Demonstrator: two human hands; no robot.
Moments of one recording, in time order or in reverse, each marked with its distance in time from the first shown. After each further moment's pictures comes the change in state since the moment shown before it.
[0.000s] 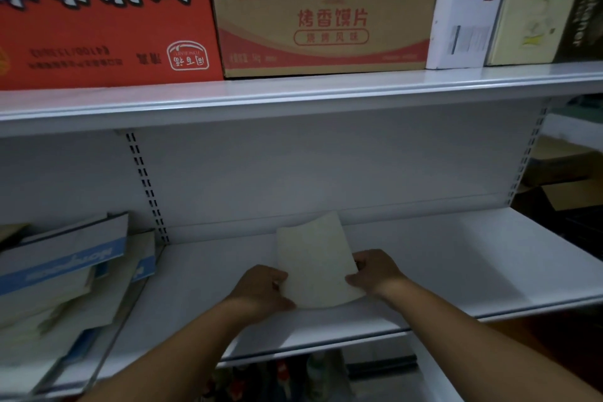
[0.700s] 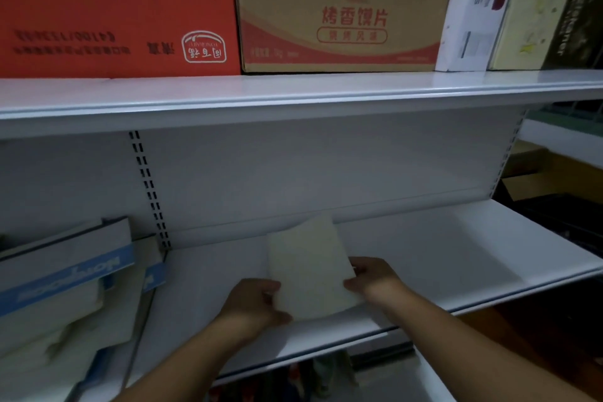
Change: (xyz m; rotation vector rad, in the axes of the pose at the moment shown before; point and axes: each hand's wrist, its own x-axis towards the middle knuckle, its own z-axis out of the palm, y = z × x) left_hand -0.014 -0.055 -0.027 -0.361 -0.060 -0.057; right_hand -0.037 -0.047 0.043 0.489 0.048 0.126
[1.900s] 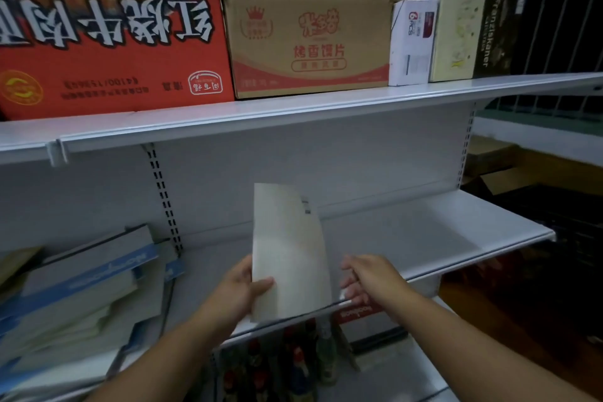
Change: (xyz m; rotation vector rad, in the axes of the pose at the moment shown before) left_hand -0.094 0.022 -0.022 -0.493 -0.115 0.195; right_hand -0.094 -0.001 0.003 0.221 0.056 0.000
